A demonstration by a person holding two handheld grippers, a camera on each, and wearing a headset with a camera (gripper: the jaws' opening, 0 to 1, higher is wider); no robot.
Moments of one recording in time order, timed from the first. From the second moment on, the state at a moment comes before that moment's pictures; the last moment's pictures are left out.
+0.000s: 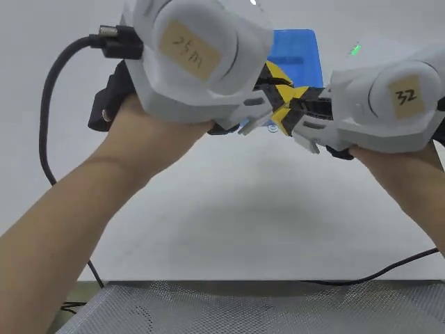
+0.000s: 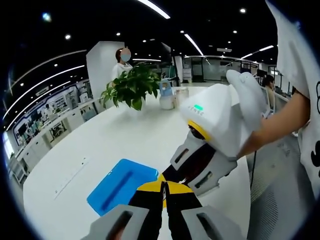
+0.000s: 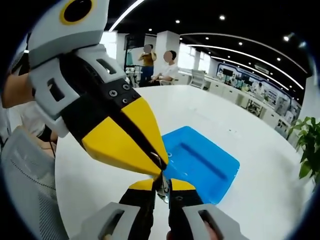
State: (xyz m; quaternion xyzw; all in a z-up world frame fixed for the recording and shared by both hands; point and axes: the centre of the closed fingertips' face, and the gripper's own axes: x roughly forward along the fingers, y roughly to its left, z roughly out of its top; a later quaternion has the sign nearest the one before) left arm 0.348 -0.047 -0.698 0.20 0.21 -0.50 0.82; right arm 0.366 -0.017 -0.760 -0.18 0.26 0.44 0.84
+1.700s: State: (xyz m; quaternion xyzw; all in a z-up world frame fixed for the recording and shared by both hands) left arm 0.350 -0.056 -0.701 0.20 0.21 -0.52 0.80; right arm 0.369 -0.024 -0.762 -0.22 0.26 0.44 0.83
